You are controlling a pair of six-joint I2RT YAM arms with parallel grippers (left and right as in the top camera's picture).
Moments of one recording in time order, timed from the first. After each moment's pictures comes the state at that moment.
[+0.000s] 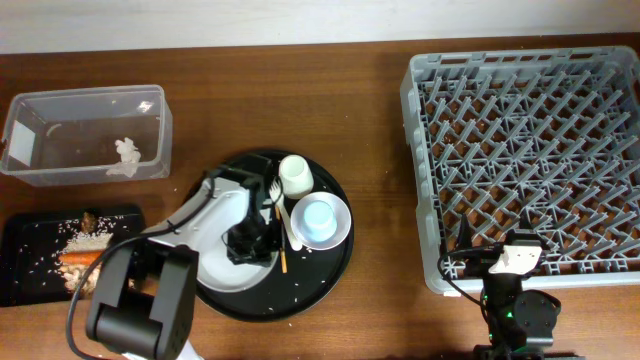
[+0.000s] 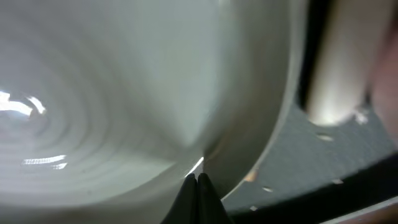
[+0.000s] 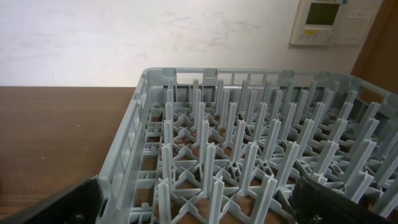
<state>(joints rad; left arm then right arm) -0.36 1.81 1.07 -1.03 0.23 -0.40 -0.08 0.01 0.01 -0.07 0.01 -0.03</state>
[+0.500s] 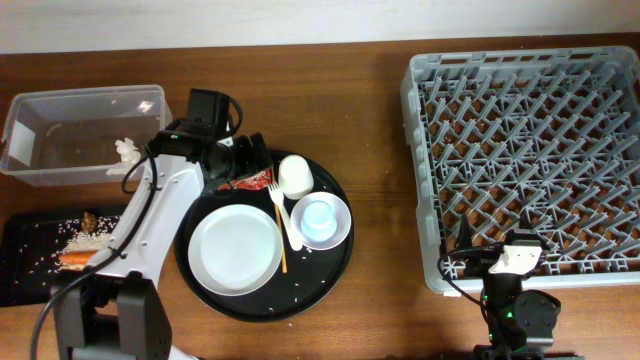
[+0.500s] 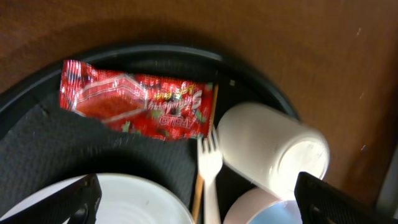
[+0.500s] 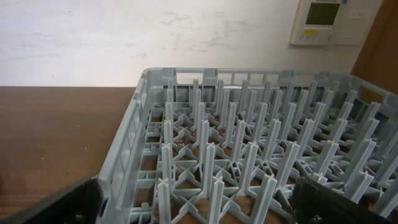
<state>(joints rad) -0.17 1.70 1.32 -0.78 0.12 -0.52 -0.08 0.01 0.01 -0.07 0.01 -0.03</state>
